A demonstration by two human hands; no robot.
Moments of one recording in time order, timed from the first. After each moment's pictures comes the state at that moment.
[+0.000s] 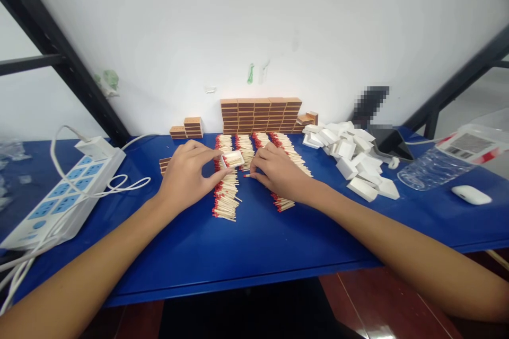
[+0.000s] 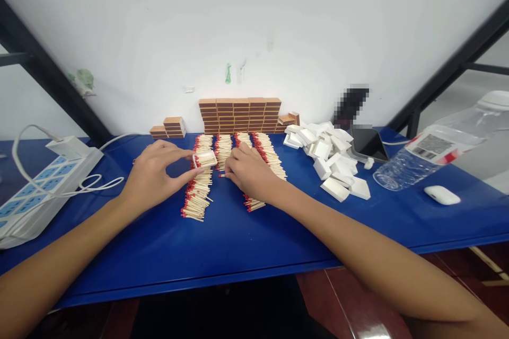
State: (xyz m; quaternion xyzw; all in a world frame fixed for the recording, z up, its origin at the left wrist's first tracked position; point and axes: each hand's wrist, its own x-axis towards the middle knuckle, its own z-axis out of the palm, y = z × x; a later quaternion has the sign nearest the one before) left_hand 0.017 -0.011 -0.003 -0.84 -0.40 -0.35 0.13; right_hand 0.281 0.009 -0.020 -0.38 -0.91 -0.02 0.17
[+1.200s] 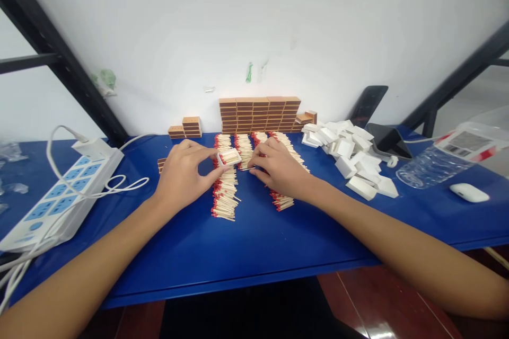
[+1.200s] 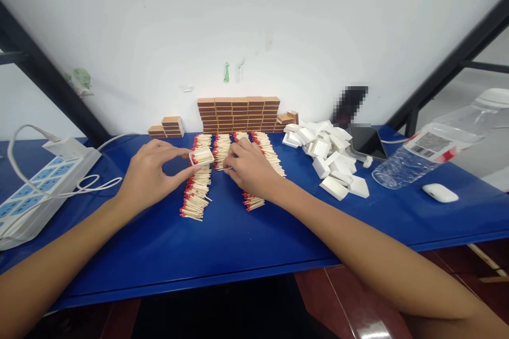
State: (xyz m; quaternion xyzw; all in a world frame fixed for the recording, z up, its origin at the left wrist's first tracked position) left_hand 0.017 -0.012 -0.001 -0.83 -0.42 -0.35 0.13; right_hand 0.287 0.012 -0.019 -0.35 -0.91 -0.06 0.21
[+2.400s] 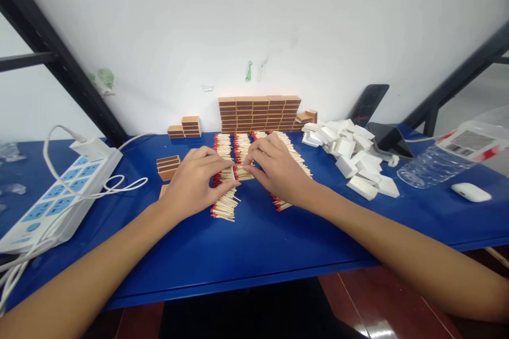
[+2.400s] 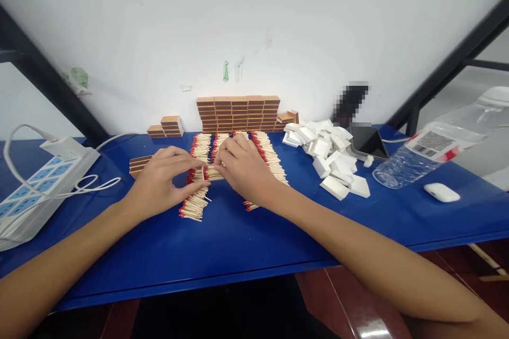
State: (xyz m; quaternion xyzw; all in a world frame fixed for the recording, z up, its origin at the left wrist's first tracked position) left_hand 0.027 -0.020 -0.002 -0.89 -0.34 -0.31 0.06; right_hand 0.269 -0.010 -0.001 -0.34 -0.89 -0.07 0.29
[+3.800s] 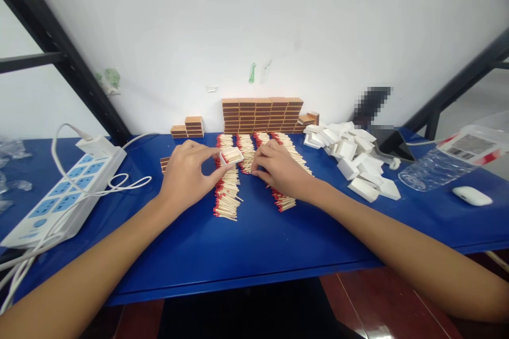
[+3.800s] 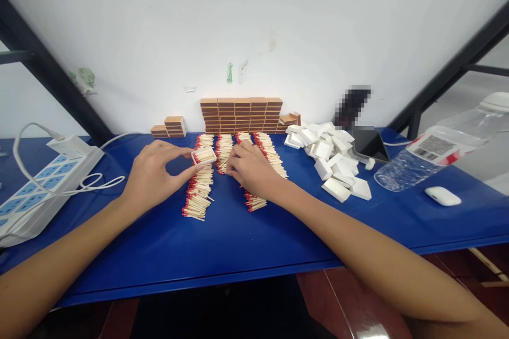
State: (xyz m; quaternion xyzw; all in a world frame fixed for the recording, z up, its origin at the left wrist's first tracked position) left_hand 0.019 -0.014 -0.002 -0.81 -0.46 -0.35 0.11; right_hand 0.286 0.017 -0.023 -0.35 -0.91 -0.02 0.22
